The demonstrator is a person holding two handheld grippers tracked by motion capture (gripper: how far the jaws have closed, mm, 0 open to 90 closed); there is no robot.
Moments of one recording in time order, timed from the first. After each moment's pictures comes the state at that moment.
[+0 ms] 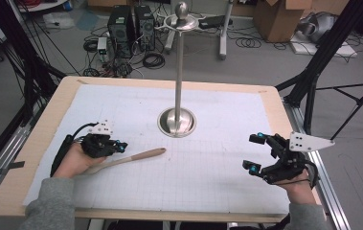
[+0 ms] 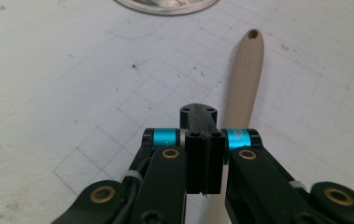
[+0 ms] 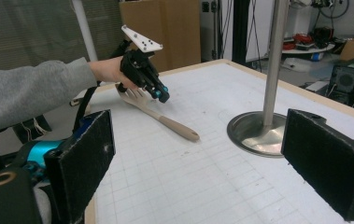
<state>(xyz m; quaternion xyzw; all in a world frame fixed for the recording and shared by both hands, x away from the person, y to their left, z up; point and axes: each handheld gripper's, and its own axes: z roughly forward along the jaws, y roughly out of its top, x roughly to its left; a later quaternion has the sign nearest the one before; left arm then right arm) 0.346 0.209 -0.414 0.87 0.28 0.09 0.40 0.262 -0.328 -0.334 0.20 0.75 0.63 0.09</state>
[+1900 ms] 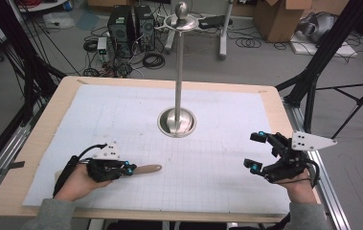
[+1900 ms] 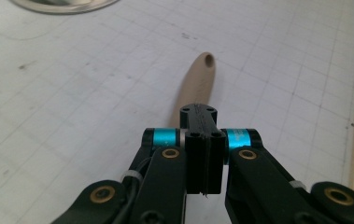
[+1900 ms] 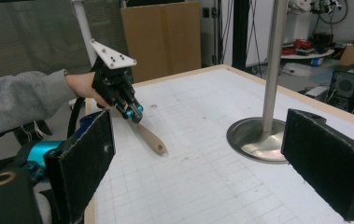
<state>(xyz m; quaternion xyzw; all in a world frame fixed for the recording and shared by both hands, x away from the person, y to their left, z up) 0.283 0.175 -0.415 0.88 0.22 0.07 0.42 0.263 -0.329 -0.330 0.19 0.74 0.64 0.09</state>
